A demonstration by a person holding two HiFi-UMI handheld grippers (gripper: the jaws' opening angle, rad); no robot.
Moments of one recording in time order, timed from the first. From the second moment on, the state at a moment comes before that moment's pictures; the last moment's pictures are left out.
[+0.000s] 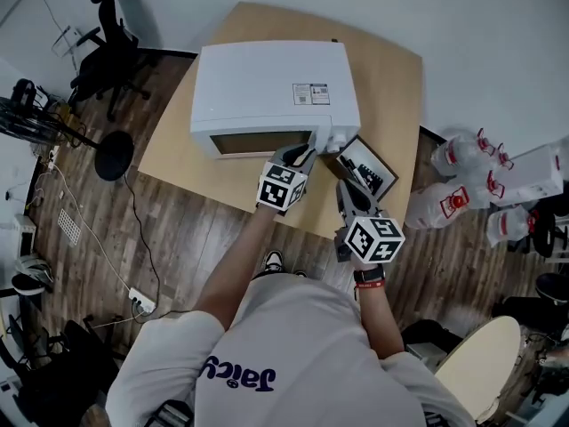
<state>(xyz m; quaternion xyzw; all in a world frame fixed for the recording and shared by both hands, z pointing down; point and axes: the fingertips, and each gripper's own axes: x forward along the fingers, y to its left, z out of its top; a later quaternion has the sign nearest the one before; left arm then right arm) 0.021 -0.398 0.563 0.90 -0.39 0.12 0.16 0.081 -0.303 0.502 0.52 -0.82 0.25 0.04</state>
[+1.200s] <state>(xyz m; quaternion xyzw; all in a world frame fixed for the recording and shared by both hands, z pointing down) -0.050 -0.193 0.485 0.83 -0.55 0.04 0.13 0.095 -0.188 0.475 0.48 -0.86 0.19 0.03</state>
